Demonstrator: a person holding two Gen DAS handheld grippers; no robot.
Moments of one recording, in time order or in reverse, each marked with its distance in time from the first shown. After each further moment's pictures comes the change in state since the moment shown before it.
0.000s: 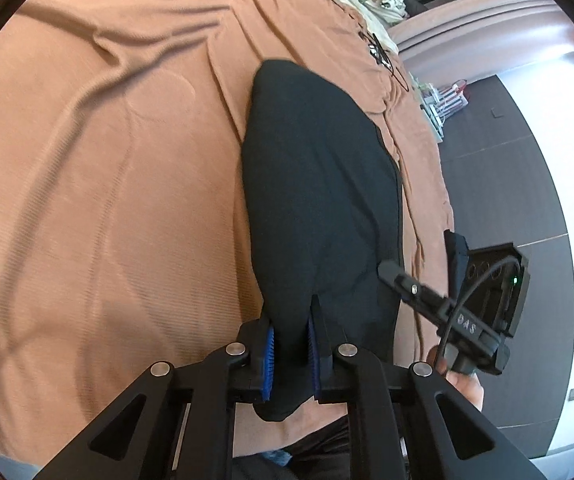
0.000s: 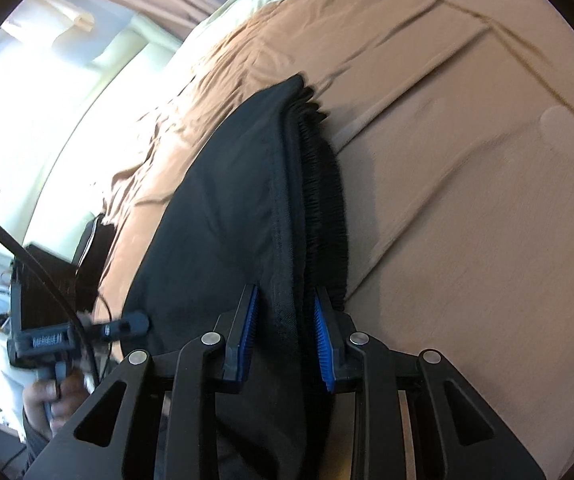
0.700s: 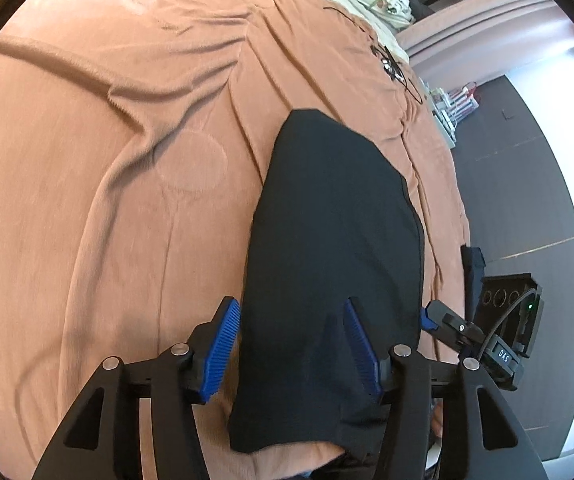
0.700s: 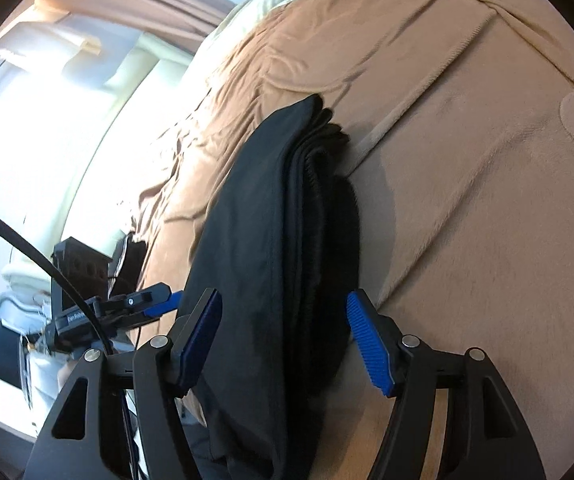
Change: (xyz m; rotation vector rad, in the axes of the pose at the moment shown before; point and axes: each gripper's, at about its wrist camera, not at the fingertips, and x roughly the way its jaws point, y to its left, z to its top) left arm -0.003 0.013 0.039 0.027 -0.024 0.055; right arm 0.001 -0.031 0.022 0.099 -0.035 0.116
